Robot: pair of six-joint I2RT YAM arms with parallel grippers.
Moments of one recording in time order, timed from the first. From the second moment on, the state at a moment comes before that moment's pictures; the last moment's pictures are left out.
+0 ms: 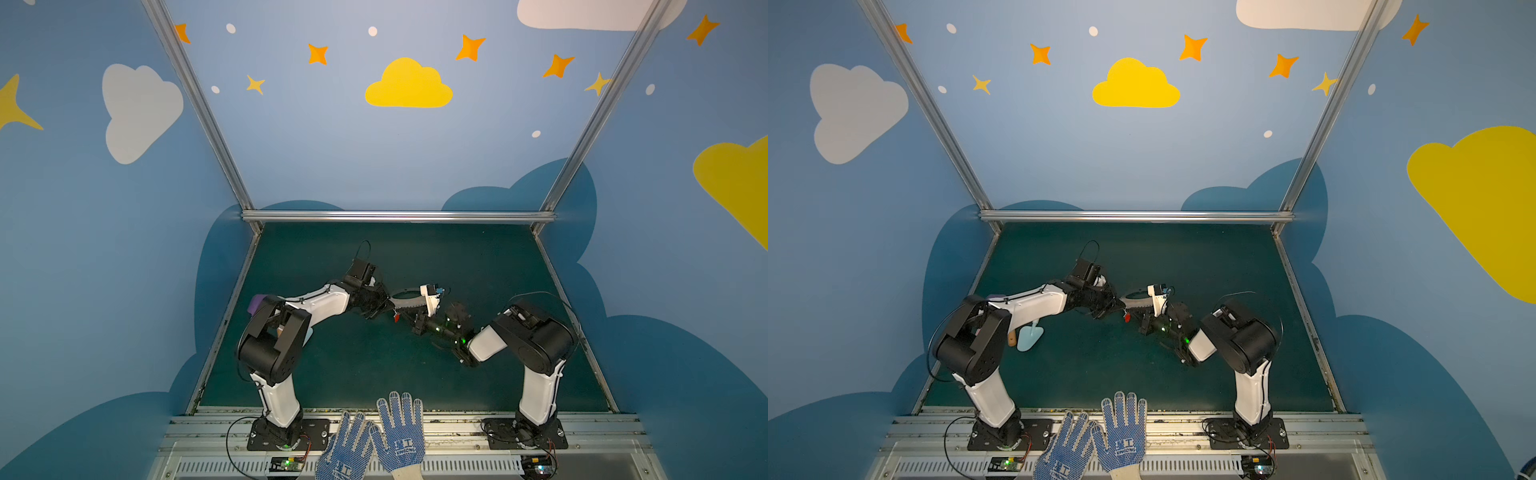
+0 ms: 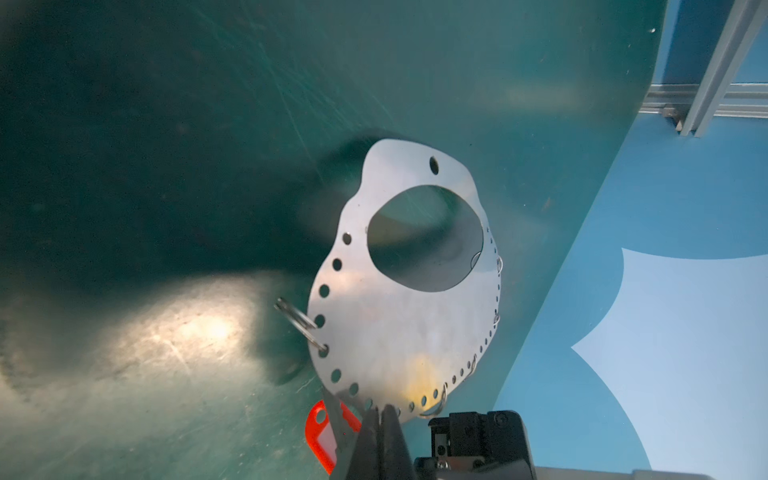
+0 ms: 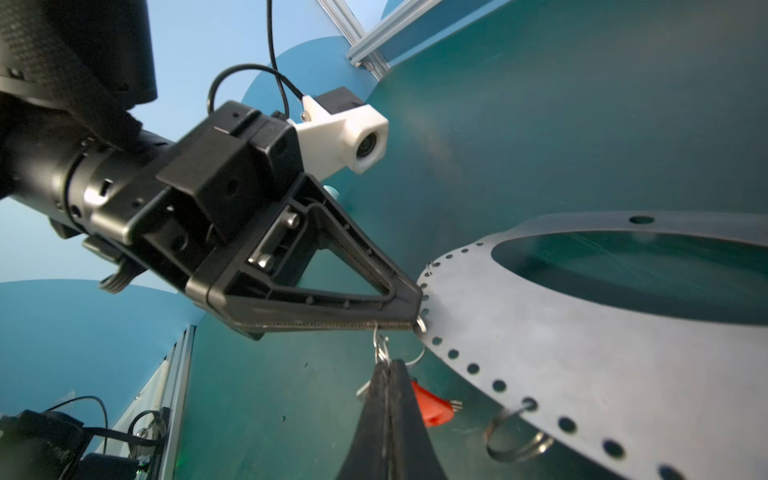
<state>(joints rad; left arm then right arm) -0.46 1.79 1.06 -0.22 0.49 -1.08 0.70 1.92 0.52 1.20 -0.36 0.61</state>
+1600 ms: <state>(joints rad) -0.45 1.65 1.02 -0.27 0.48 -1.05 0.70 1.78 0.49 1.24 -0.32 0.59</state>
